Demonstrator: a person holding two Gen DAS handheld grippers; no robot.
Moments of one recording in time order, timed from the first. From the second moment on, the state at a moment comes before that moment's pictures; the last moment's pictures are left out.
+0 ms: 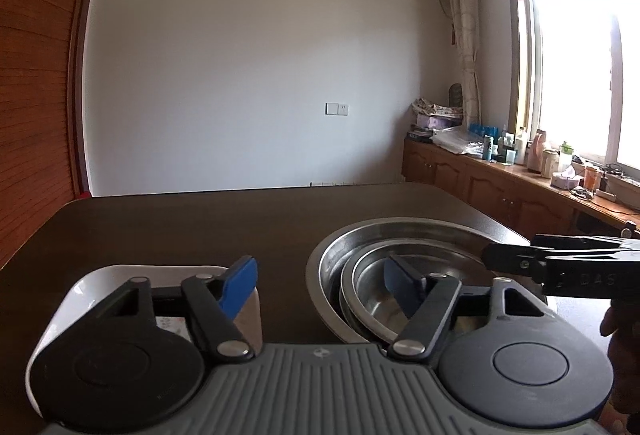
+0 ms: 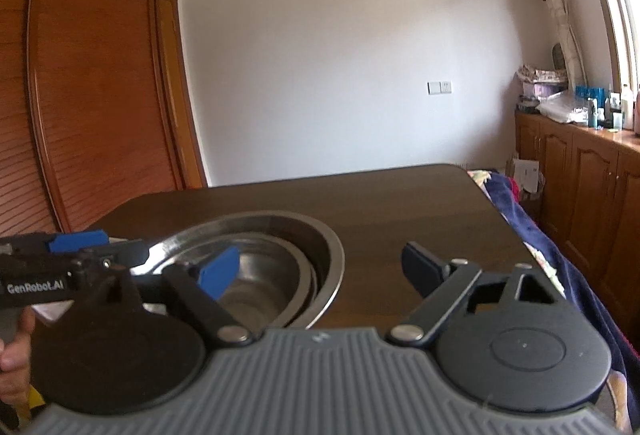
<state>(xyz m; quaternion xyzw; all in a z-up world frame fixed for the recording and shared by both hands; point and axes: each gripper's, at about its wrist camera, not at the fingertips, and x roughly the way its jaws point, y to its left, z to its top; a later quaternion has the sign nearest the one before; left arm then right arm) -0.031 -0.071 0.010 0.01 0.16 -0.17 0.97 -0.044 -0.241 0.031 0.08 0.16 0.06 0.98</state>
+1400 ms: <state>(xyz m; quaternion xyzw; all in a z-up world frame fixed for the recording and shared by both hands) -0.025 -0.072 -0.003 -0.03 0.21 -0.20 0.96 -0.038 -0.238 0.027 0.12 0.21 0.08 0.97</state>
